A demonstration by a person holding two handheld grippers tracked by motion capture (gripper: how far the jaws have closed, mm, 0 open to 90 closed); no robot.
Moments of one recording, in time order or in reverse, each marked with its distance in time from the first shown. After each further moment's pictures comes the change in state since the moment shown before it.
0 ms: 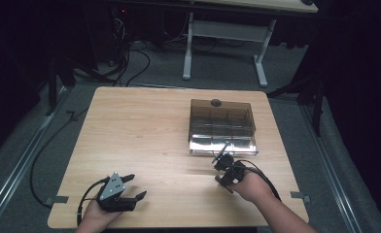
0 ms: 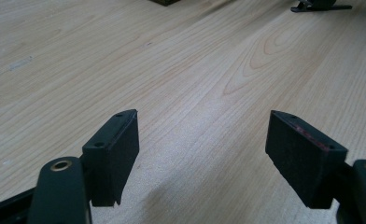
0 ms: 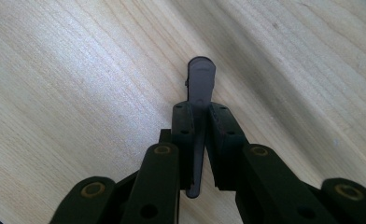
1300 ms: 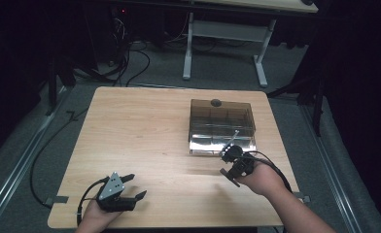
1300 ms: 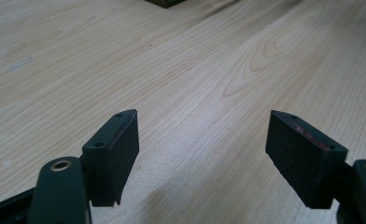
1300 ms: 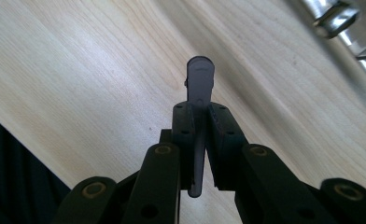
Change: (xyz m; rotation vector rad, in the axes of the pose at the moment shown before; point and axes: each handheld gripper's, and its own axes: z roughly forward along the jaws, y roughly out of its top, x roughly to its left) left arm 0.001 0.000 -0.001 -0.009 -0.003 -0.009; right arm -0.008 -0.004 -0.057 -0.028 0.025 0.001
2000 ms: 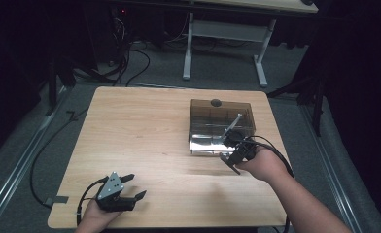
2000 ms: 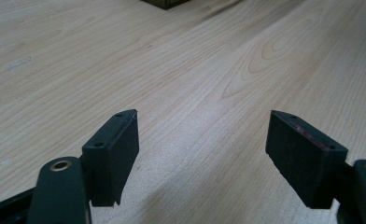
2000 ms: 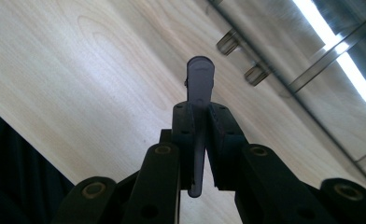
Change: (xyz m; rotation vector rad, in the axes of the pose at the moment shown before) left arm 0.001 0.000 -0.001 -0.005 -0.015 -0.009; right arm -0.012 0.023 -0.038 -0.020 -0.002 0.023
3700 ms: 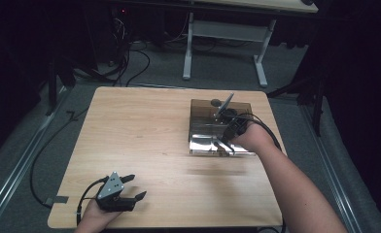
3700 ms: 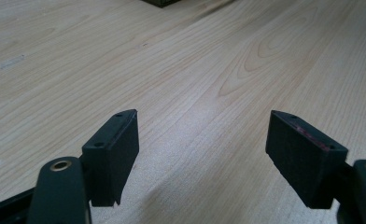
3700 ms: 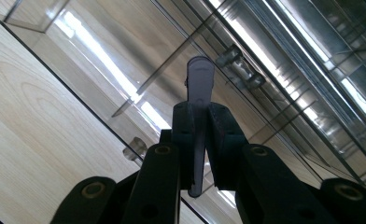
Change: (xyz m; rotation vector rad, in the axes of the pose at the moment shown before) left arm 0.001 0.000 0.000 0.007 -0.016 -0.001; right arm -0.052 0.063 0.013 -0.003 -0.025 0.004
